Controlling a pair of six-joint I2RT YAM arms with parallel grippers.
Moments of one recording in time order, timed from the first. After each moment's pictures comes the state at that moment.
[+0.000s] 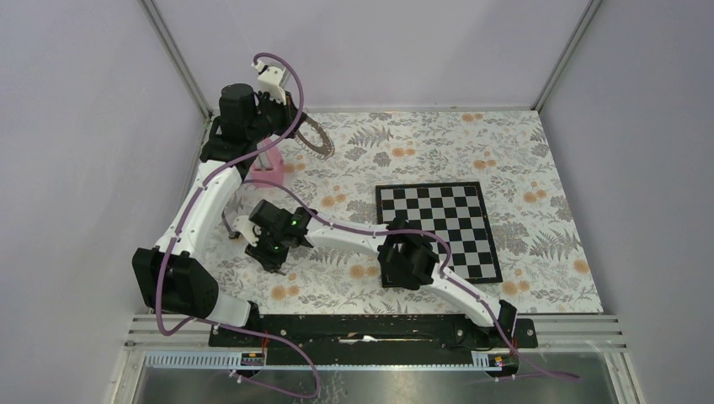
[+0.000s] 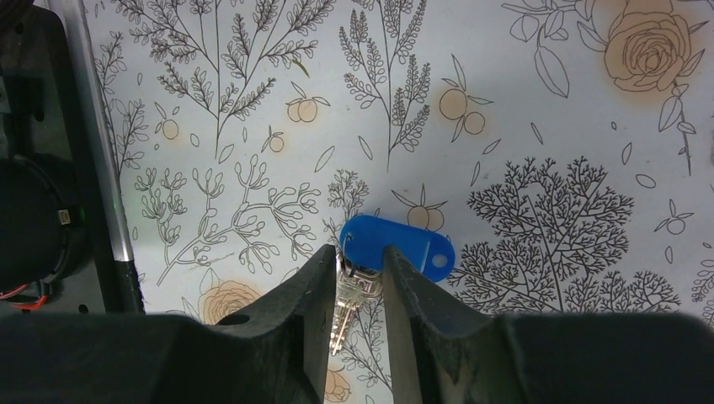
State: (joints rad) left arm -0.18 1.44 1.42 -0.23 0.39 -0.03; right arm 1.19 2.57 2.26 -0.59 -0.35 -0.09
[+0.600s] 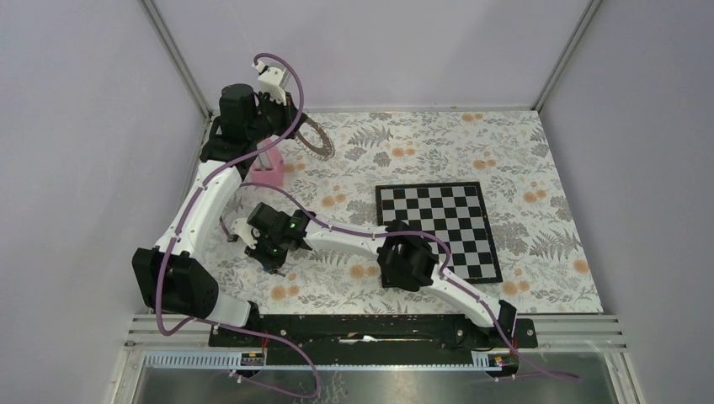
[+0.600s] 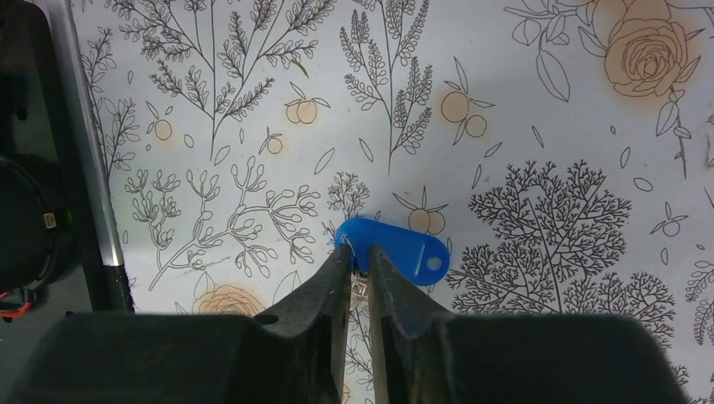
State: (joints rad) left arm -0.18 1.44 1.42 -0.24 0.39 -0.03; right arm 1.21 2.57 2.26 -0.60 -0.31 -0.12
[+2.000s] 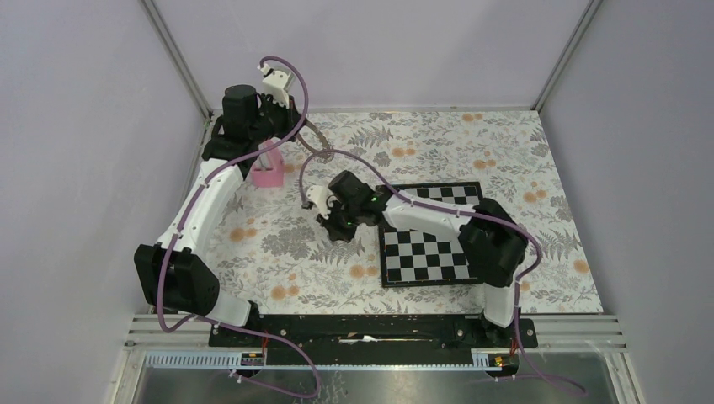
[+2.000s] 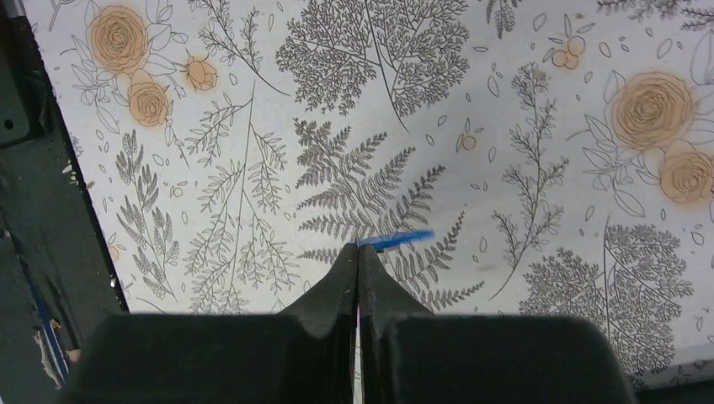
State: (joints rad) left arm -0.18 1.46 1.42 -0.27 0.40 0.03; right arm 0.97 1.93 1.42 -0.40 -0.33 -0.22
